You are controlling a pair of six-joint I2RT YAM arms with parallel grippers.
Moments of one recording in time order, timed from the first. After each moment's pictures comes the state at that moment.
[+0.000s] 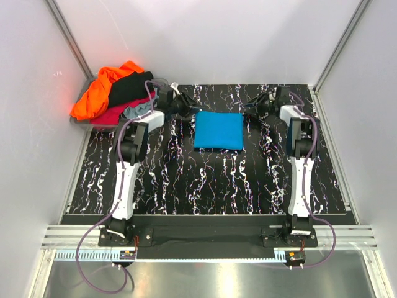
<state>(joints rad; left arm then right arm) -0.26 2.47 1.82 0.20 0.54 -0.98 -0.03 2.58 1.98 -0.05 -0.82 1.06</state>
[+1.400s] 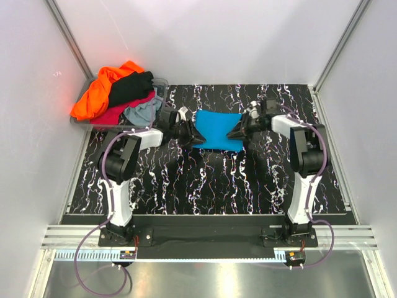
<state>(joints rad) -0.37 2.01 1.20 0.11 0.65 -0.82 0.12 2.06 1.37 -0.30 -0.91 0.66</state>
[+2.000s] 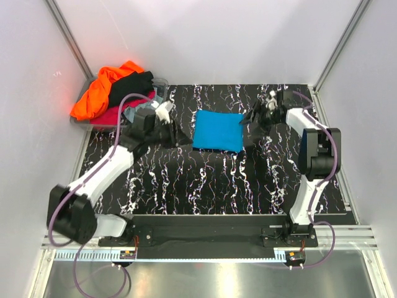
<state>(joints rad) -0.40 1.39 1.04 -0.23 0.52 -0.57 0.02 1.96 1.38 -0.44 -0.70 0.53</state>
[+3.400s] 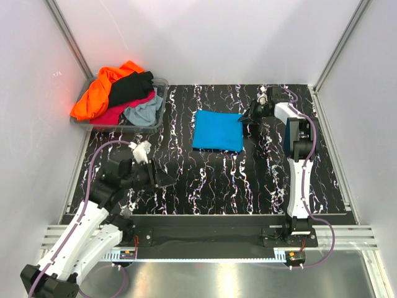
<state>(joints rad) -0.39 0.65 0.61 -0.57 0.54 -0.71 0.03 2.45 1.91 -0.42 -0.69 0.46</state>
